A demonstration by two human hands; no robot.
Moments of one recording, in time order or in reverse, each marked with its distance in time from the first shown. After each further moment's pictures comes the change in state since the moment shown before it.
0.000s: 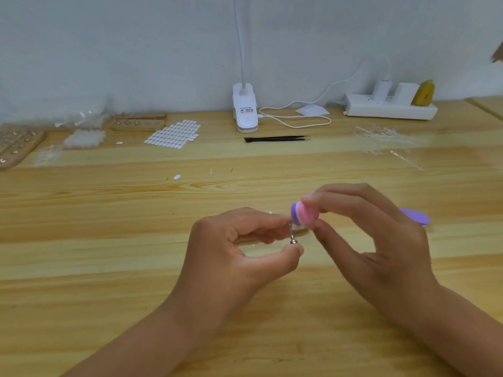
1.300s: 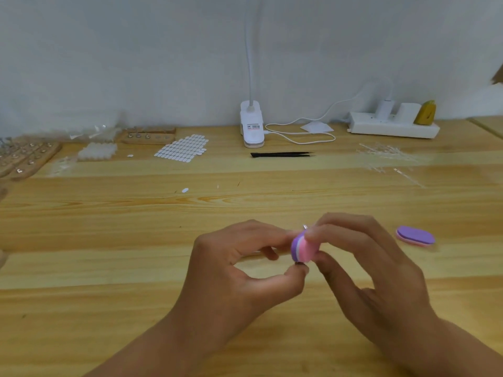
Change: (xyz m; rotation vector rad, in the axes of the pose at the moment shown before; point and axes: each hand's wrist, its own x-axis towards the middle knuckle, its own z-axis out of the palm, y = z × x) left_hand 0.002 0.009 -0.006 0.107 0.020 0.181; right_hand -0.005 -0.011 0.003 -0.036 -0.019 -0.014
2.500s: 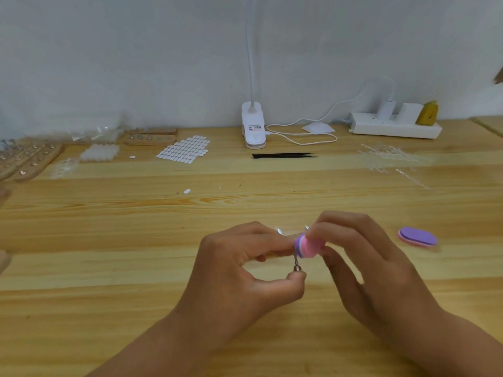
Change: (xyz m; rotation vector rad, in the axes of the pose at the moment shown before) left_hand 0.002 0.000 -0.001 0.177 -0.046 -0.002; right_hand -0.001 0.011 -0.004 -0.072 -0.148 -0.026
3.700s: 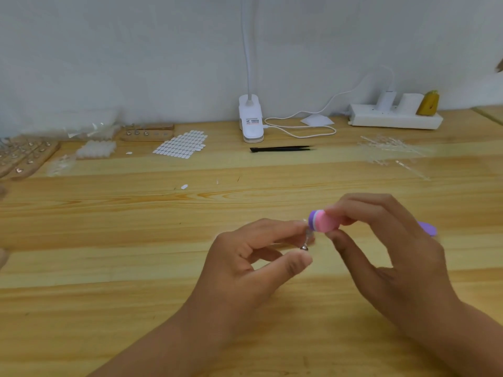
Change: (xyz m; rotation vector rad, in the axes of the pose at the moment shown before) left_hand -0.007 -0.014 0.014 -0.507 -0.117 -0.219; right_hand 0.002 0.000 -0.010 -0.038 0.165 0.074
